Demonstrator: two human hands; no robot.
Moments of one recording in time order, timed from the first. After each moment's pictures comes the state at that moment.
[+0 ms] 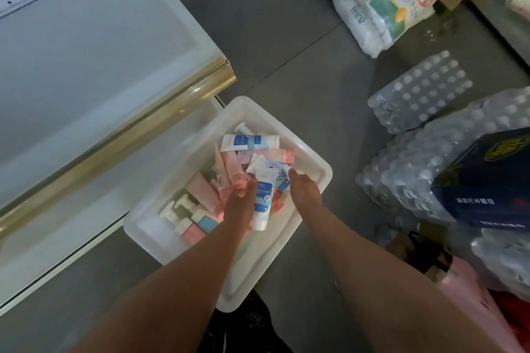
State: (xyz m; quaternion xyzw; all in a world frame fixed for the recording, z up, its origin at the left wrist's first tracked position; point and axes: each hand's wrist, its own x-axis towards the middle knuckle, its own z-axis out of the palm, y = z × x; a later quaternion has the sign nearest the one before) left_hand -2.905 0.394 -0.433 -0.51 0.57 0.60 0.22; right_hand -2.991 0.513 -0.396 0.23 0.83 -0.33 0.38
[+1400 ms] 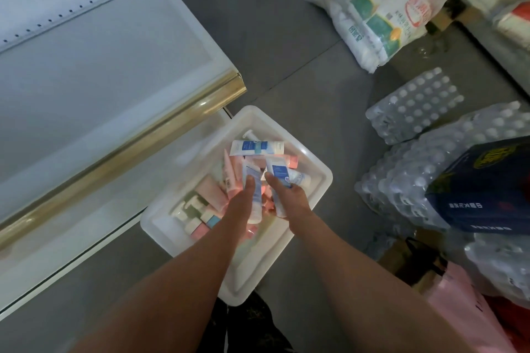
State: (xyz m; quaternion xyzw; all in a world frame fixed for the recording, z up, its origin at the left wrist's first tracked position) left_hand -2.898 0.372 -0.385 -0.53 0.44 0.68 0.24; right_hand -2.954 0.483 -0.369 0.31 0.68 -0.53 0.40
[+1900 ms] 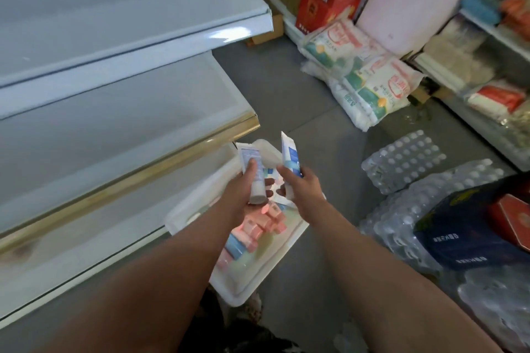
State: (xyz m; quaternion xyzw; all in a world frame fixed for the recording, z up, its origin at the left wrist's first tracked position) left_hand -2.886 0.350 -0.243 -0.38 0.45 0.79 0.12; right_hand -2.954 0.484 -0.237 0.15 0.72 -0.62 0.28
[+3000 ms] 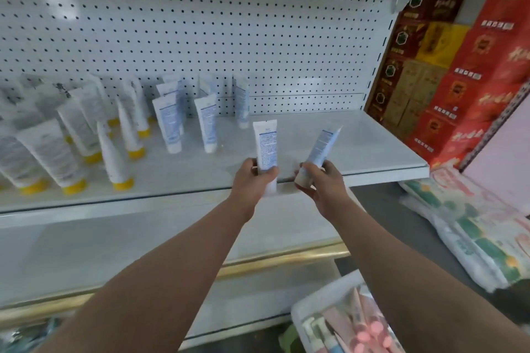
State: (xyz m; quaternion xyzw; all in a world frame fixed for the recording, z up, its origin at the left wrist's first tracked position) left_hand -2.721 0.057 -0.027 -0.36 0.61 0.65 -0.28; right_hand -2.846 0.170 -0.029 -0.15 0.60 -0.73 0.29
